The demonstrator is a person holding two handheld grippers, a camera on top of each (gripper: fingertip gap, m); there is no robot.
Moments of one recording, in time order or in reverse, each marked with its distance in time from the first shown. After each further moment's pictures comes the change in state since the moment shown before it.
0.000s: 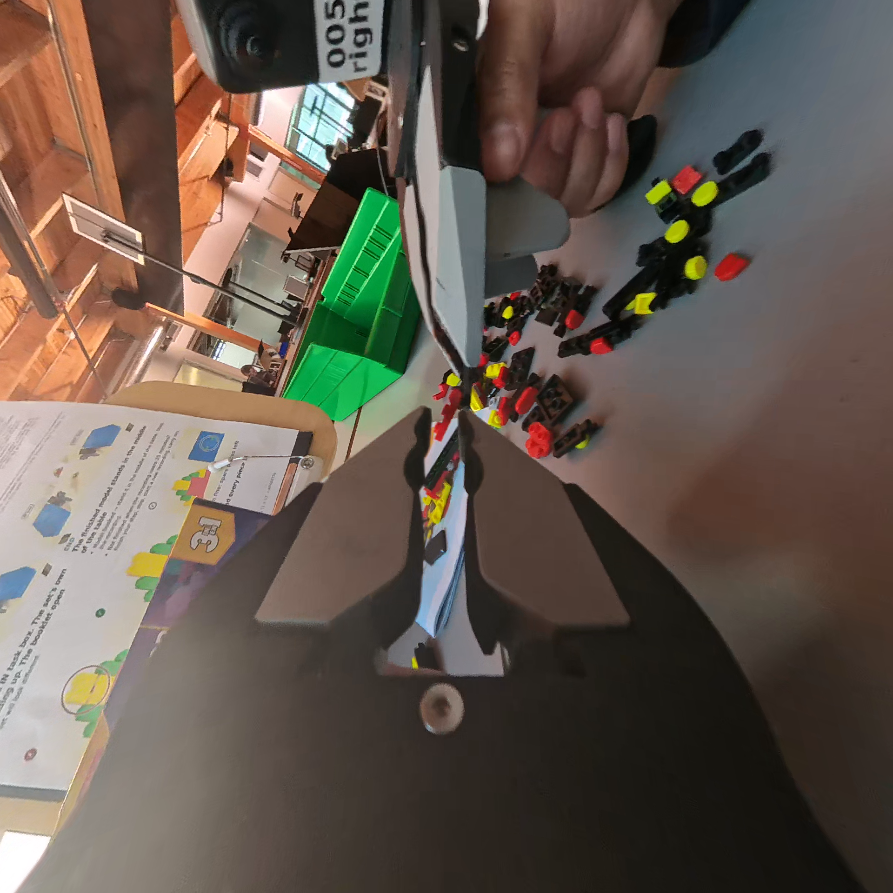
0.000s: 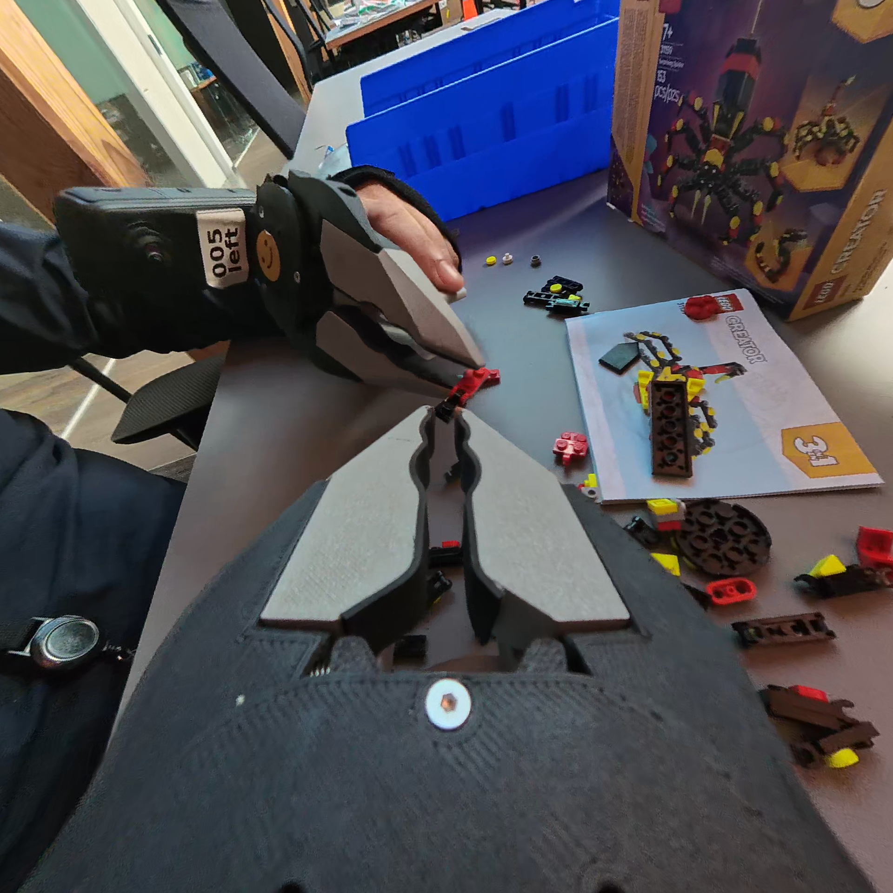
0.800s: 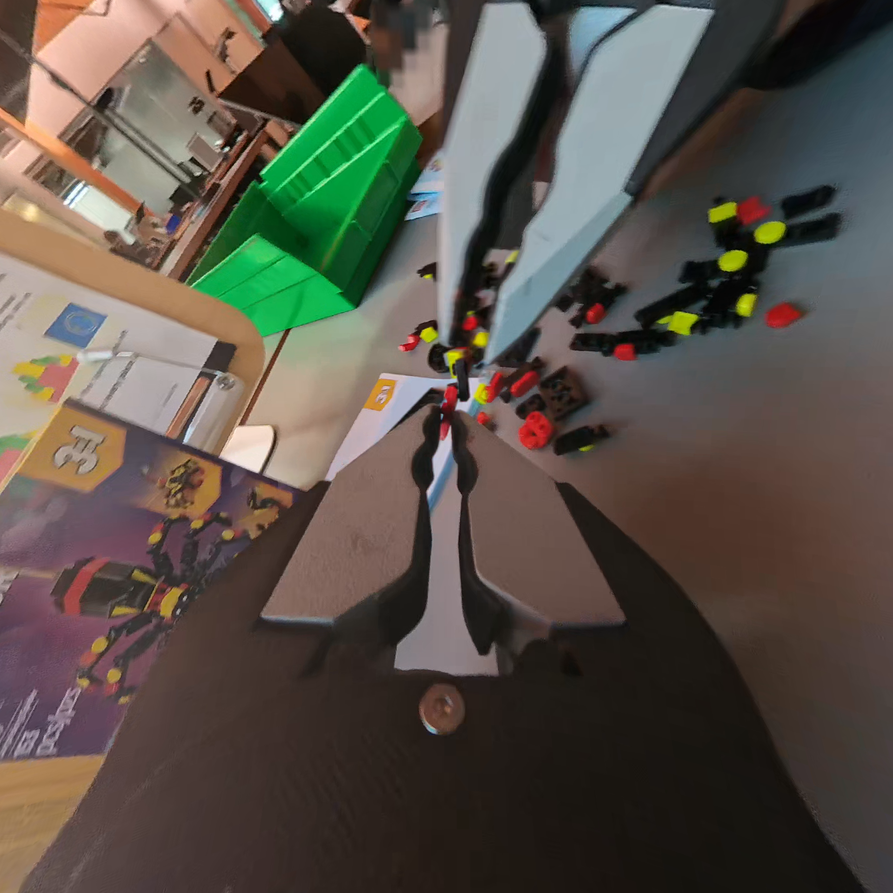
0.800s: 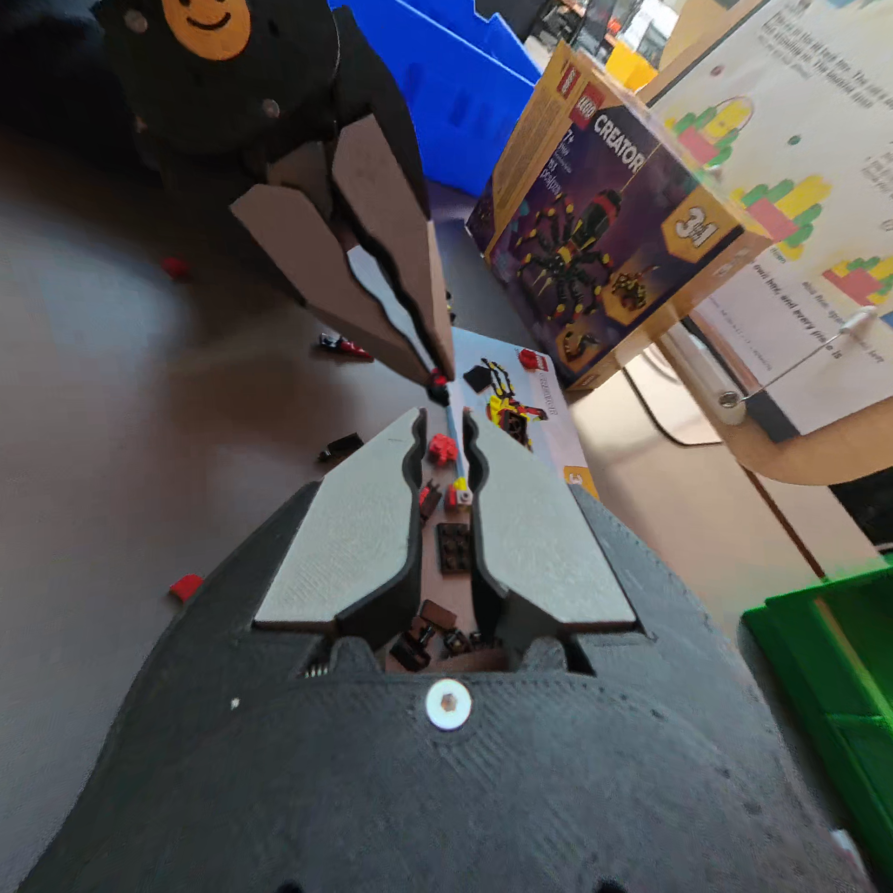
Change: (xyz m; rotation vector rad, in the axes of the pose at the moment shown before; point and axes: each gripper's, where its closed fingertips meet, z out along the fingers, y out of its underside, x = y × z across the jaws) left arm -0.001 0.023 0.011 -0.115 0.105 -0.336; right arm 0.026 -0.002 -0.001 -0.087 0.477 -0.597
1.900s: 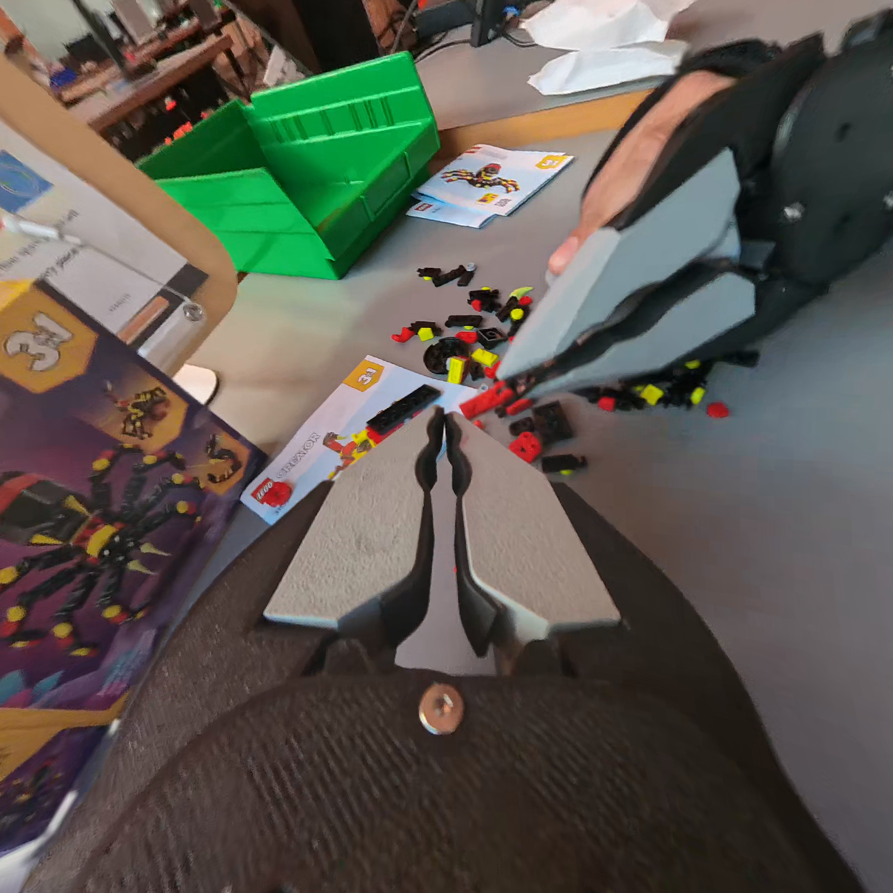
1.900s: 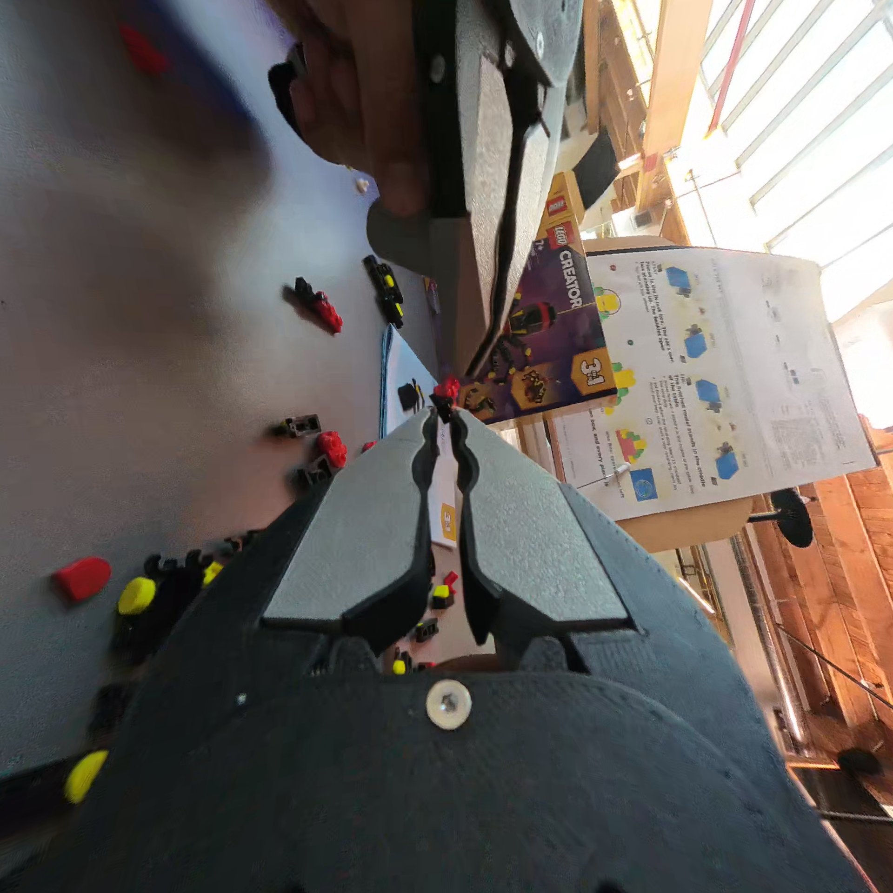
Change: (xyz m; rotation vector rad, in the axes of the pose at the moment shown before) left arm -0.017 -0.004 -0.016 0.008 0.102 -0.352; right arm -0.007 -0.010 0.005 -0.008 0.273 -0.643
